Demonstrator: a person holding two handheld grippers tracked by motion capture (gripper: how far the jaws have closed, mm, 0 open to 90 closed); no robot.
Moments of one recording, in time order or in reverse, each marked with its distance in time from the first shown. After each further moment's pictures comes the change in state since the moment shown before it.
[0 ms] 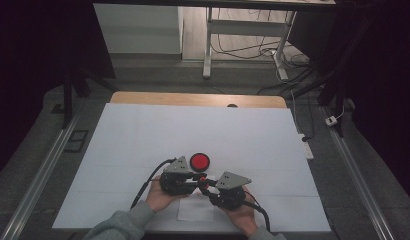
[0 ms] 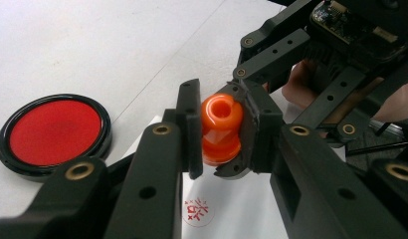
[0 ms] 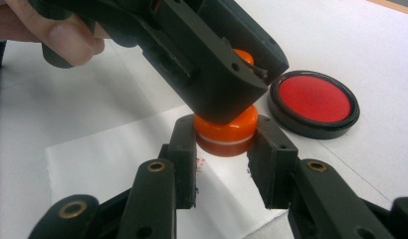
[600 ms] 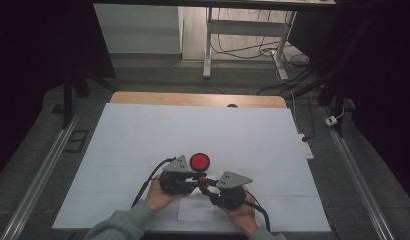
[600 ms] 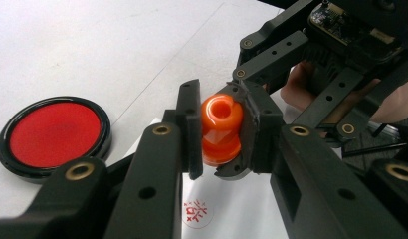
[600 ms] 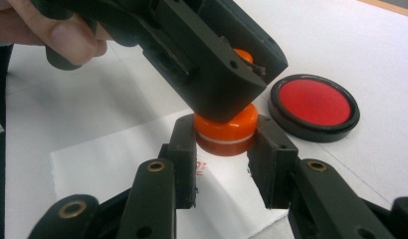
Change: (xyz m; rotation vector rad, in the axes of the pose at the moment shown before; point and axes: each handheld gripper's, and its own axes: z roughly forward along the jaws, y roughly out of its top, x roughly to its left) left arm 0.001 0.003 -0.003 0.002 -0.007 0.000; right arm -0.001 0.001 -0.001 -0.011 0.009 0.009
